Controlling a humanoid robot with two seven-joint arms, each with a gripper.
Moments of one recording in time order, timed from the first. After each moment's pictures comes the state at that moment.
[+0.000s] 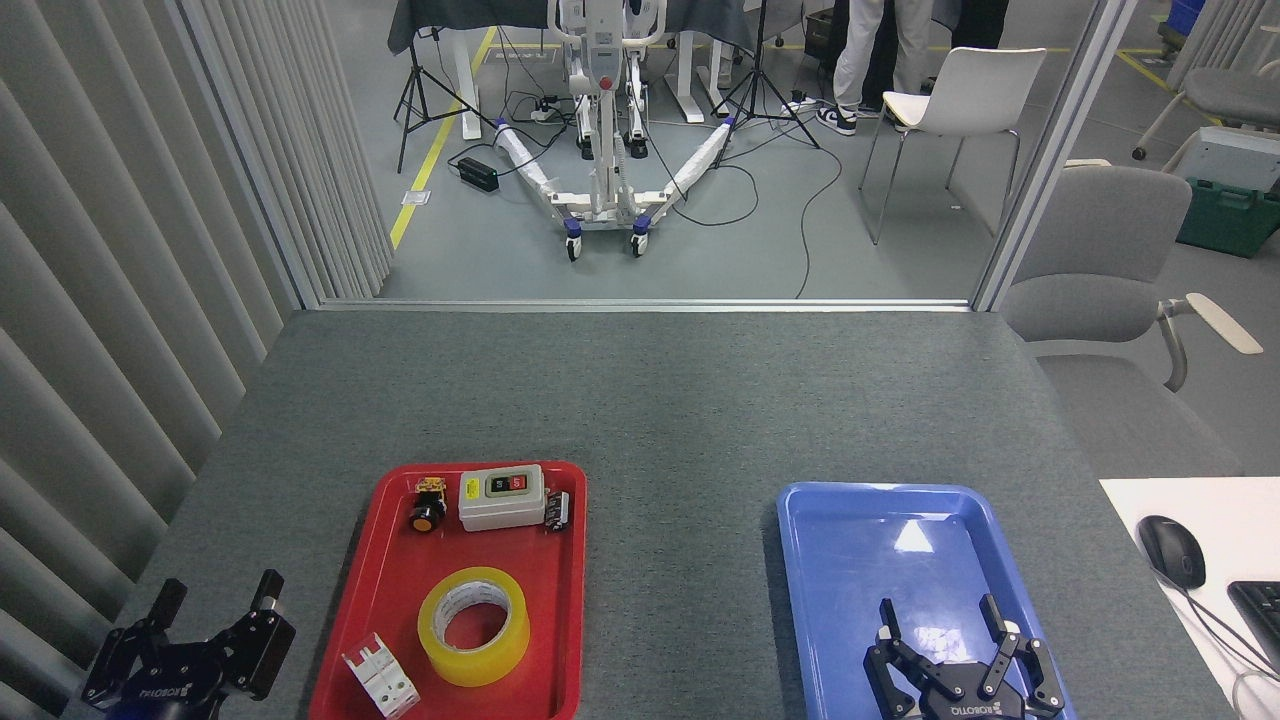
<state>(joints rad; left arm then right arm) 0.21 0.31 0.15 -1.68 -1.04 -0.12 0.10 0.20 -0.17 0.12 -1.62 1.38 0.13 -0.16</state>
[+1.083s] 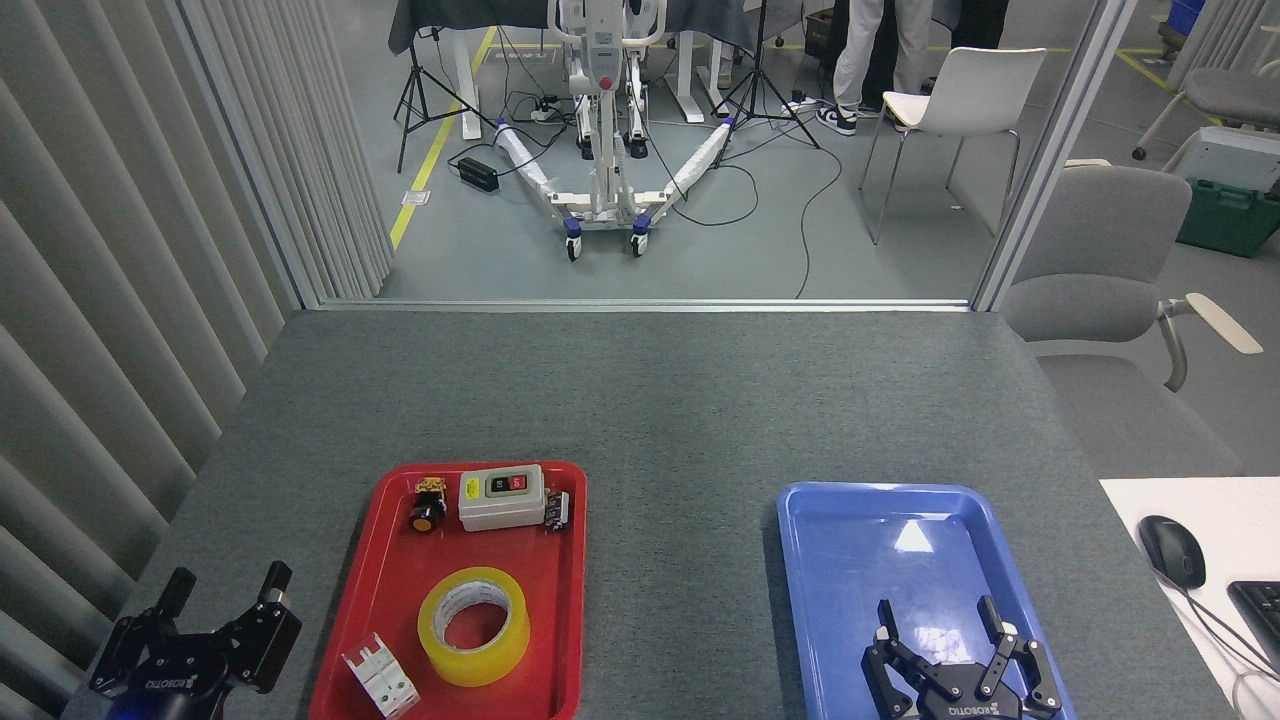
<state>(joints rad) 0.20 0.31 0.15 -1.69 -1.03 -0.14 0.10 0.20 -0.17 0.12 -1.63 1.38 0.13 -0.16</state>
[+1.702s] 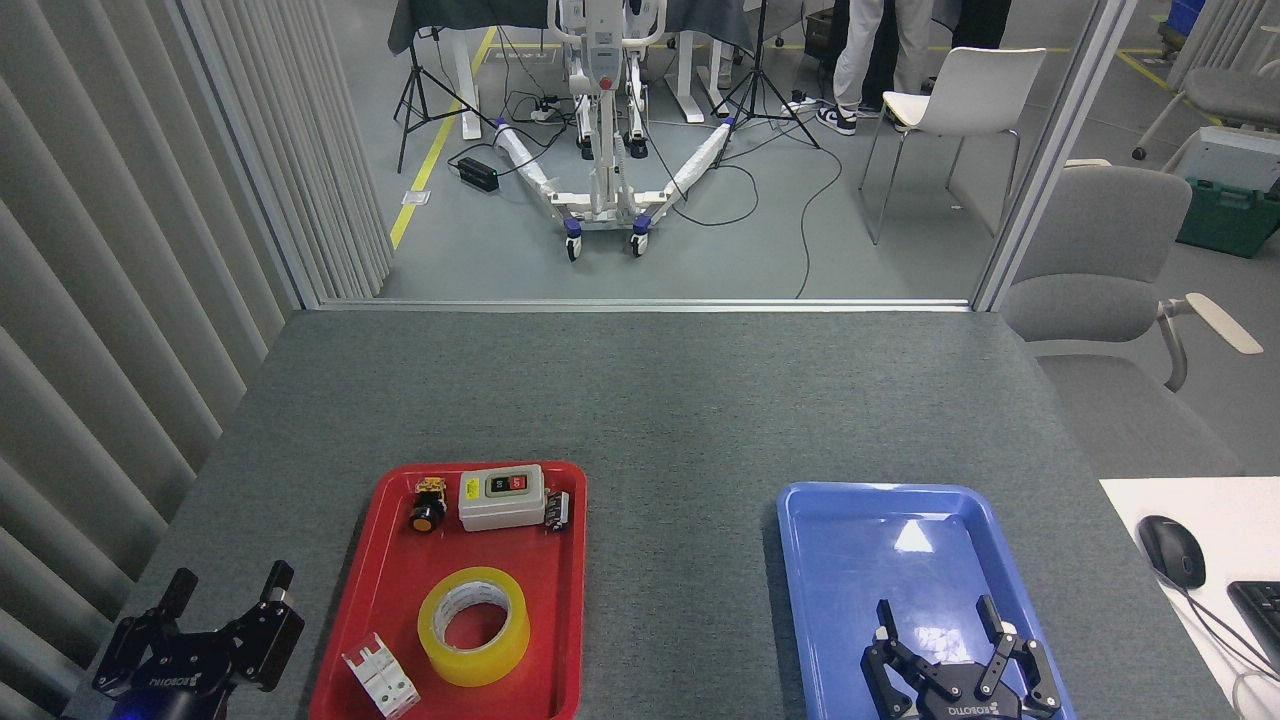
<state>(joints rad) 0.19 0.32 0.13 -1.69 -1.03 -0.10 0.08 0.20 -0.17 0.12 -1.63 1.38 0.12 -0.16</state>
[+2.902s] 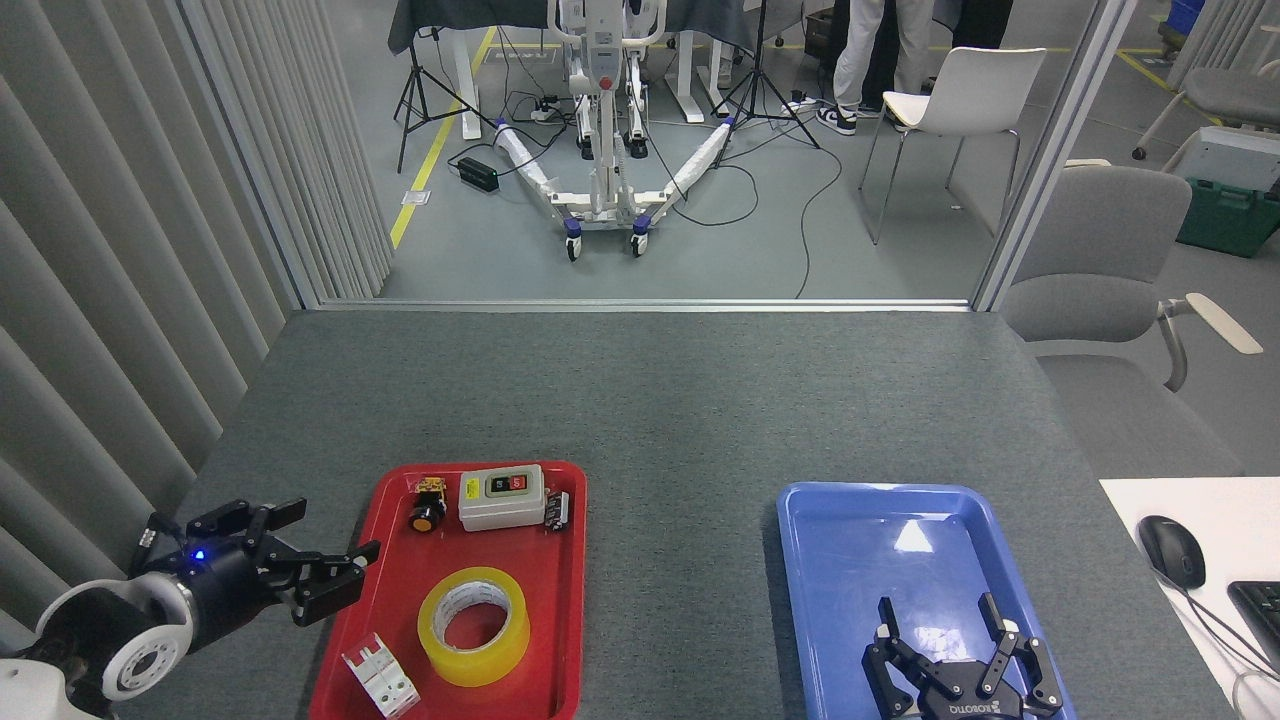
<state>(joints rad) -0.19 0.57 -0.09 -1.63 -0.95 -0.44 -0.70 0.20 -0.17 0.12 -1.63 1.38 0.13 -0.16</state>
